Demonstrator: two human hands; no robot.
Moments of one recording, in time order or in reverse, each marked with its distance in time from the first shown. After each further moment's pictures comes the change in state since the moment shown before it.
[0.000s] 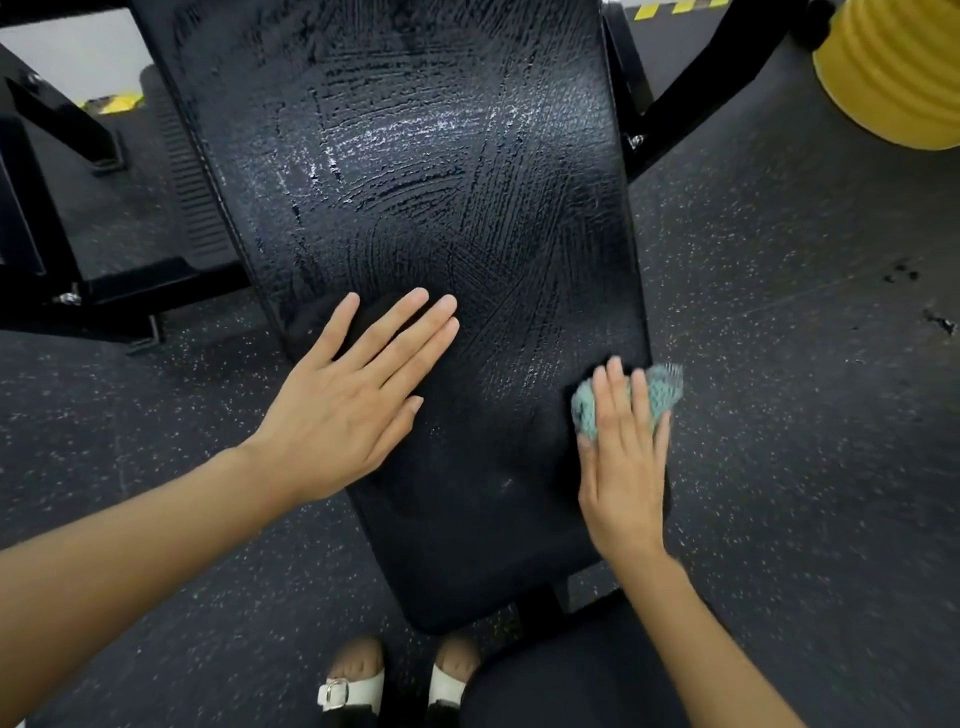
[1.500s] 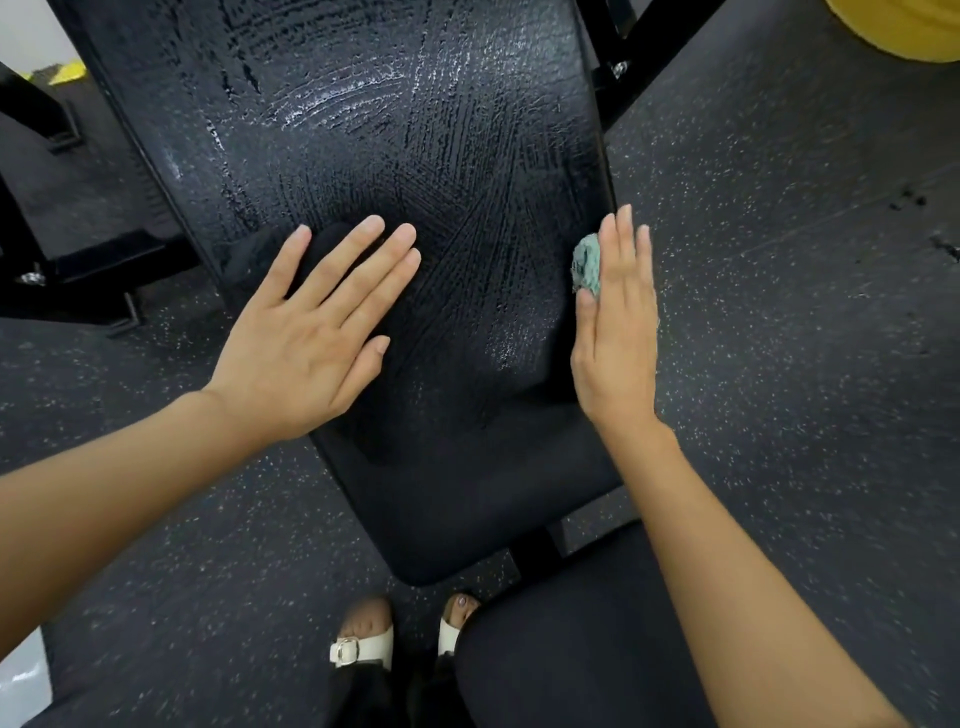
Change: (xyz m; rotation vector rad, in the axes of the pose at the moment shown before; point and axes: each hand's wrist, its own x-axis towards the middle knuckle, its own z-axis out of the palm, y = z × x) left_hand 0.003 0.002 0.010 0.098 0.048 0.007; right_hand 0.057 0.000 -0.006 0.206 0.187 0.006
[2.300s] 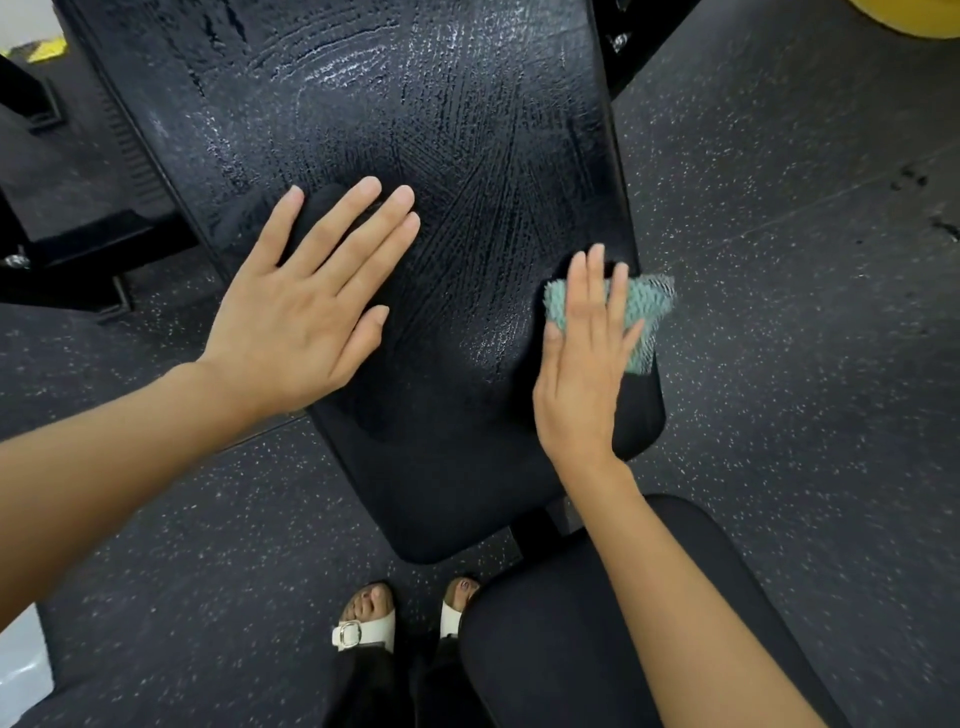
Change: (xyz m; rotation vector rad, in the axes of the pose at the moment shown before) left_hand -0.001 0.001 0.002 -0.019 0.033 -0.001; right_hand -0.054 -0.026 0.021 -0.035 -0.022 0.147
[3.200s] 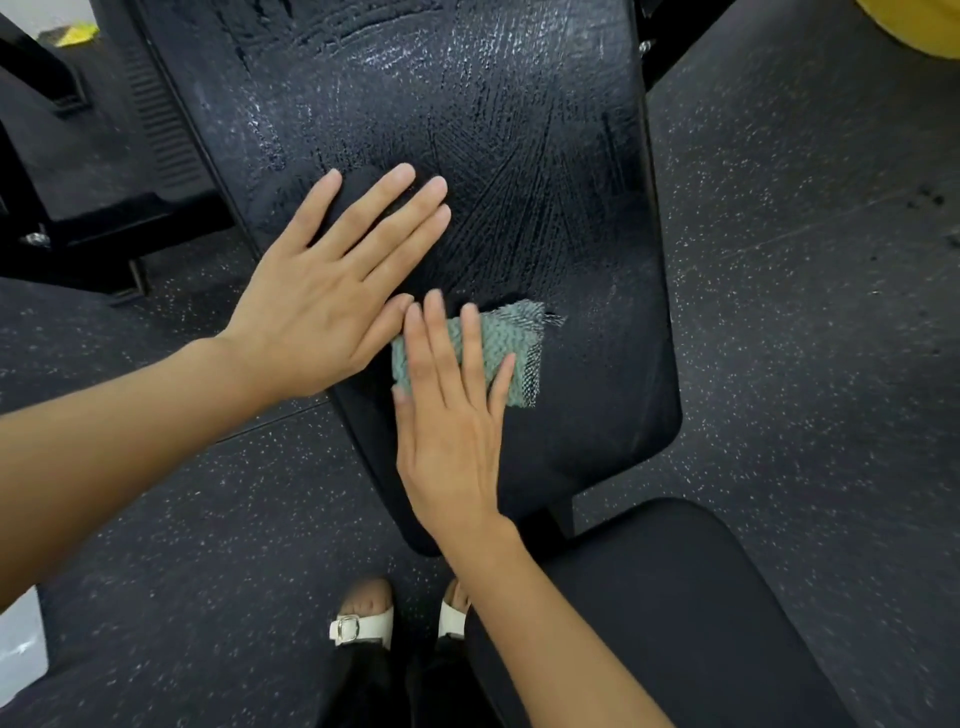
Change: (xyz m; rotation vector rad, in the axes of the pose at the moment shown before) left_hand -0.002 -0.003 0.000 -0.009 0.019 0.046; right_hand -0.063 -0.081 0.044 -0.053 -0.154 -0.215
